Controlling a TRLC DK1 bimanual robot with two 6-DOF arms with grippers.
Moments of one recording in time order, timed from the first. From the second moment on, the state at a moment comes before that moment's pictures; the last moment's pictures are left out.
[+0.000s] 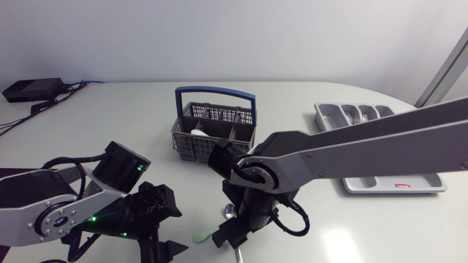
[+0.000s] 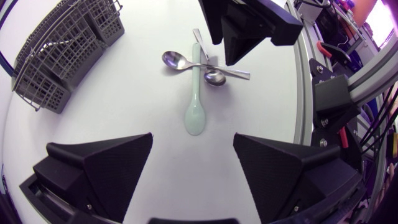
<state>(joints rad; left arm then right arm) -0.59 1.26 0.52 -0.41 0.32 0.57 0.90 1.84 1.06 -0.72 -0.13 0.29</state>
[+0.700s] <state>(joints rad) -0.59 1.27 0.52 -0.39 0.32 0.57 0.94 1.87 1.01 -0.60 -0.09 0.31</state>
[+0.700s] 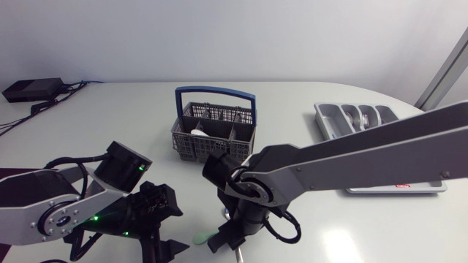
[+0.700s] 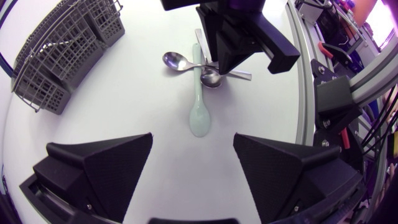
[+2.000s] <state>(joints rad) -0.59 1.28 0.52 -0.38 0.32 0.57 0.86 1.78 0.81 -0.30 -0.09 -0.27</state>
